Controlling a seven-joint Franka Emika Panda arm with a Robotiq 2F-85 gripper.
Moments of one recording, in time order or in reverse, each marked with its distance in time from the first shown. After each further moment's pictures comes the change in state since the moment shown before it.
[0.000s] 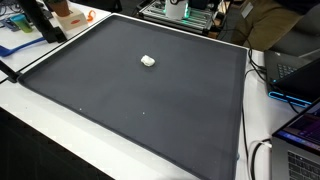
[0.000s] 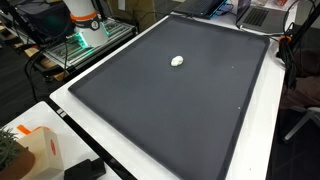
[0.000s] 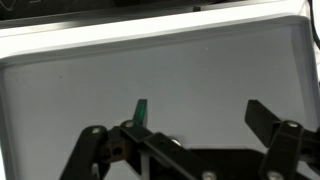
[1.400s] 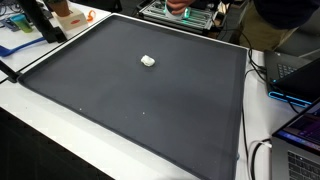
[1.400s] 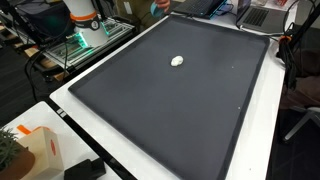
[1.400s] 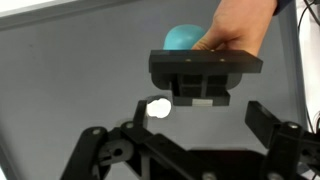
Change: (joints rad) arm -0.032 -0.042 -0.029 -0.060 0.066 0.230 0.002
